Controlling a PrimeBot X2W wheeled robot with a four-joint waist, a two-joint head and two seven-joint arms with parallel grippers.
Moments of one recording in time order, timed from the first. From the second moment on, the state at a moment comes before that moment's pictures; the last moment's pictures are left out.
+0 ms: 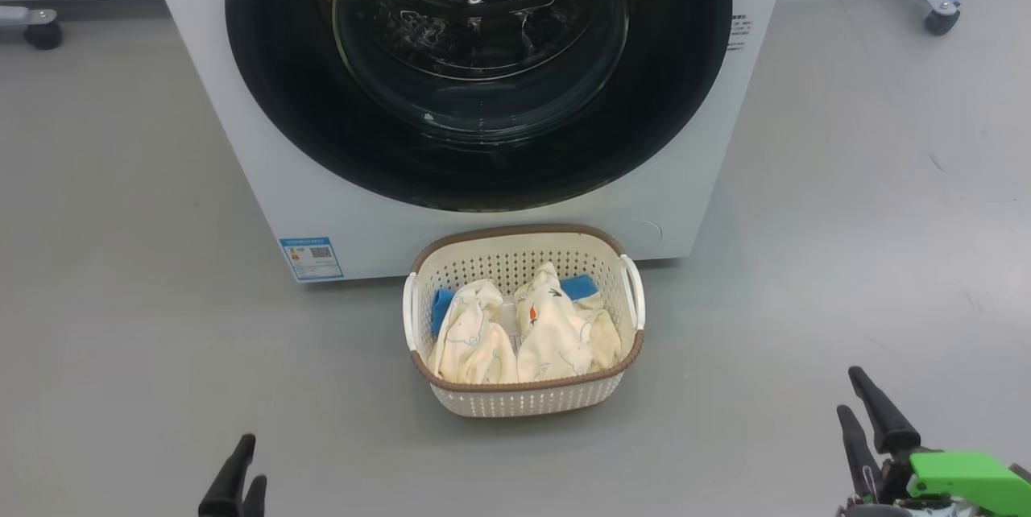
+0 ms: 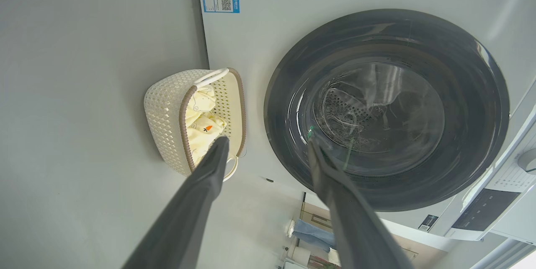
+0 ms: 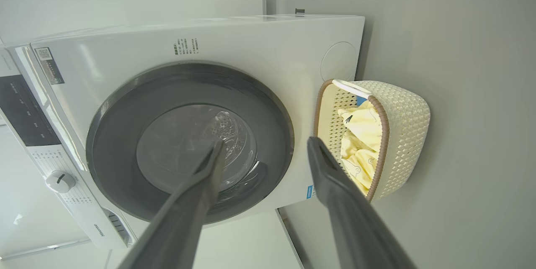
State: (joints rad) left arm 0.02 0.02 0.06 0.37 -1.60 -0.13 0.11; right arm 0.04 -0.02 -0.11 0.37 1.60 0.13 0.11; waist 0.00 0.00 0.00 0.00
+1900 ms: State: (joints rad) left arm -0.02 0.10 -0.04 0.27 -1.16 -0.13 -0.06; right arm -0.05 -0.07 0.00 0.29 1.07 0.13 -0.06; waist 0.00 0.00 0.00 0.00
